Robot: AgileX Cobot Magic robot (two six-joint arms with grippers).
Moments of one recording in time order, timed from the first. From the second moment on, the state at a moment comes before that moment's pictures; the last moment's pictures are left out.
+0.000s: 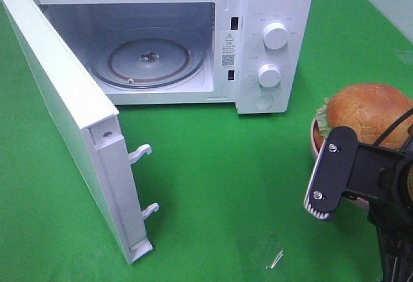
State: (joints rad) left arm 0.05 -0.01 -0.52 -0.10 1.08 0.10; right arm 0.88 1.25 -0.50 -0.62 0.75 0.13
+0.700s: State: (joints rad) left arm 0.05 -0.01 -0.52 -0.10 1.08 0.10; right arm 0.88 1.25 -0.50 -0.66 0.56 -0.15
